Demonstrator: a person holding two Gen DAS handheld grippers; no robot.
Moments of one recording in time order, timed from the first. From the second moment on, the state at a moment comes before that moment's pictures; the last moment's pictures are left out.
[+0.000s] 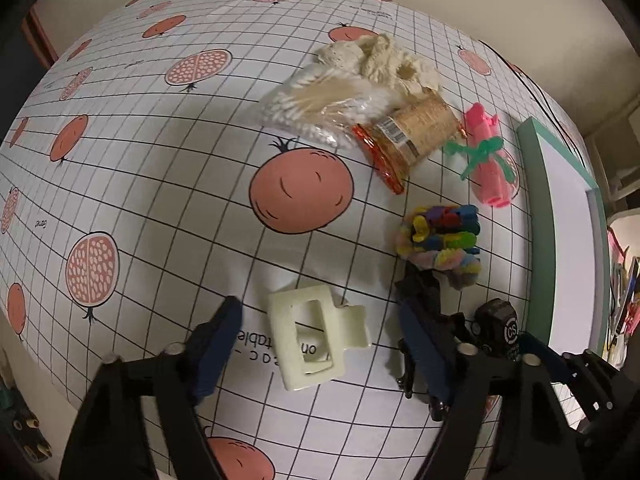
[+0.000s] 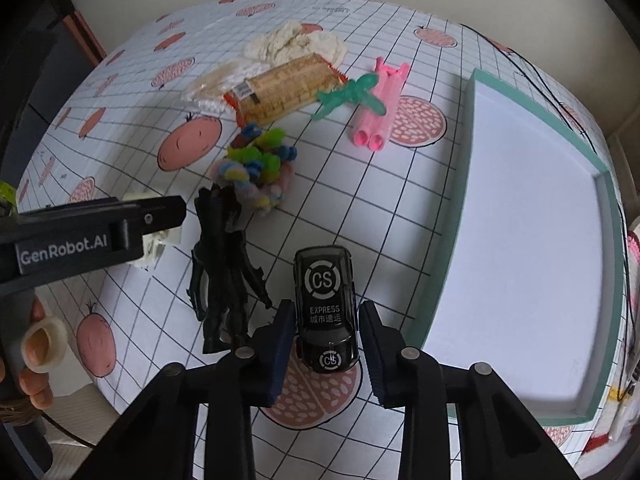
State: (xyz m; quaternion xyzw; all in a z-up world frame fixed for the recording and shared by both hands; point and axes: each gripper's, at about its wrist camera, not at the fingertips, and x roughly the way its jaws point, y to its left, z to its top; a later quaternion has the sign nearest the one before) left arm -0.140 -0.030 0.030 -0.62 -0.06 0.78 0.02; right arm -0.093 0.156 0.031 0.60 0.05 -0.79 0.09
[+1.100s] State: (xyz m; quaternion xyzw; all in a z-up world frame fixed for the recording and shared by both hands) left arm -0.133 -0.025 0.091 -0.49 -0.06 0.87 0.02; right arm -0.098 0.196 0.087 0.52 -0.02 -0.85 0.08
